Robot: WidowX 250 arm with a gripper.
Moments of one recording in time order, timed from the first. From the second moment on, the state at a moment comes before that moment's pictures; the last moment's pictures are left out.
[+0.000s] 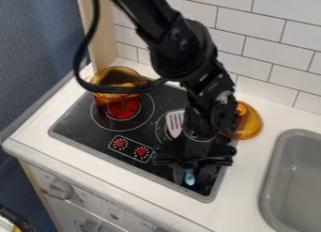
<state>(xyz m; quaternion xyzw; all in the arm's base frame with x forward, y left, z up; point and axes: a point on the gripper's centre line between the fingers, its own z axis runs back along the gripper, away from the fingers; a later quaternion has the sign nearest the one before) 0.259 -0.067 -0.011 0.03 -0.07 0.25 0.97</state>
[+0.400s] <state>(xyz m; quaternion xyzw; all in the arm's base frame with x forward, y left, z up) 0.259 -0.060 0.033 0.01 -0.09 0.31 0.95</state>
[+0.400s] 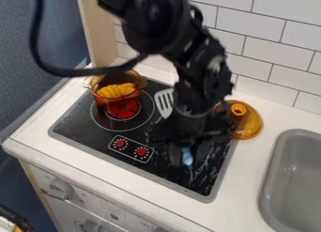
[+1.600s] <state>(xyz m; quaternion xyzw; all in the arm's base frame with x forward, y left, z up) 0.247 -0.115 0.030 -0.01 -0.01 0.64 0.77</state>
